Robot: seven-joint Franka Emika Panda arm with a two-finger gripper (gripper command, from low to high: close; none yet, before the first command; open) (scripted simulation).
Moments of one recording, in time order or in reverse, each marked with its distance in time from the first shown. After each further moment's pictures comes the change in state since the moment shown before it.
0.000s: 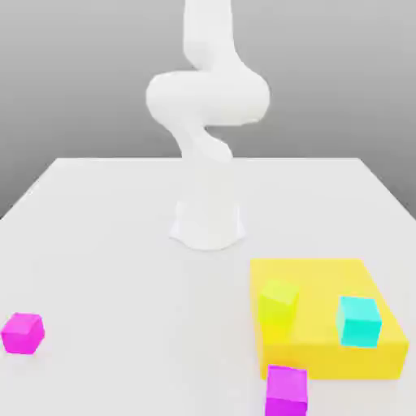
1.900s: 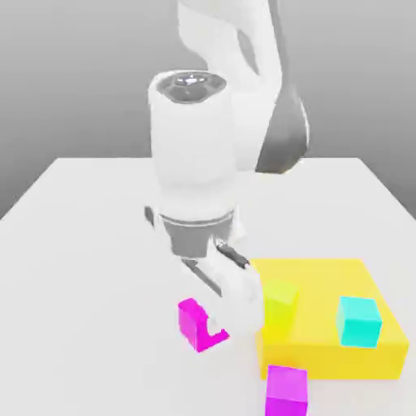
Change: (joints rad) arm 0.022 0.699 0.264 -0.161 0.065 0.148 0.820
